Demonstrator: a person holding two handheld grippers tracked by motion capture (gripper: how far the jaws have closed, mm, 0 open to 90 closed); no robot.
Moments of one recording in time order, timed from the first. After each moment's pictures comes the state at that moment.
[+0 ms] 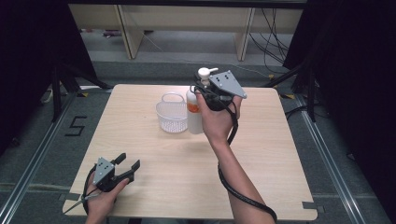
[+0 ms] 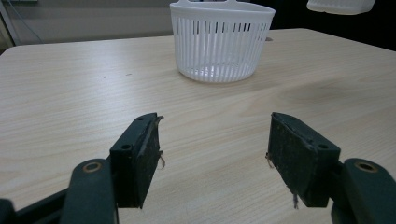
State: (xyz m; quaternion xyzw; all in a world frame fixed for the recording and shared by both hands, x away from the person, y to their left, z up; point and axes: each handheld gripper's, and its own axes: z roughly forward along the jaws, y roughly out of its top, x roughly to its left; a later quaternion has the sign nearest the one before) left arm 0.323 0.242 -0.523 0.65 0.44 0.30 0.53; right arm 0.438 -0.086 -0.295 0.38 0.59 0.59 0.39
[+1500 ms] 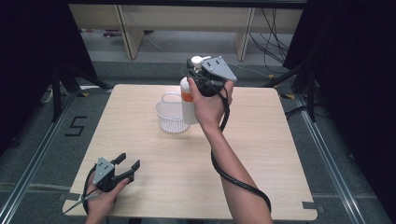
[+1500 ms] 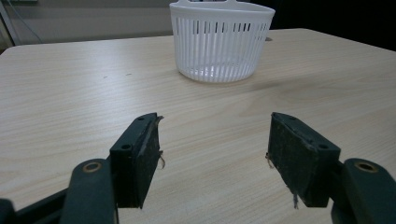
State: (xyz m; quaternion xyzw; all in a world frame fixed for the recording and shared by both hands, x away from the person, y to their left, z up) left arm 0.323 0.242 -0.523 0.66 0.44 0.30 0.53; right arm 0.468 -0.065 -0.279 0.39 0.59 0.59 0.38
